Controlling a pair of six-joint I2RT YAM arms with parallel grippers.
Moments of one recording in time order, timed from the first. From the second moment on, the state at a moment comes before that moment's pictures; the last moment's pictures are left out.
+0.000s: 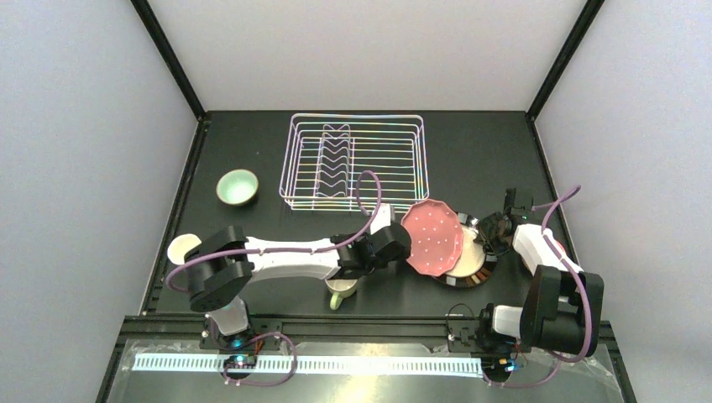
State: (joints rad) left arm -1.20 1.69 1.04 -0.09 -0.40 -1.20; right arm -0.18 1.28 0.60 -0.50 -0.12 0.93
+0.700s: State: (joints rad) left arm -1.24 1.62 1.08 -0.21 -0.43 -1.07; right arm -0.18 1.28 0.60 -0.50 -0.12 0.92
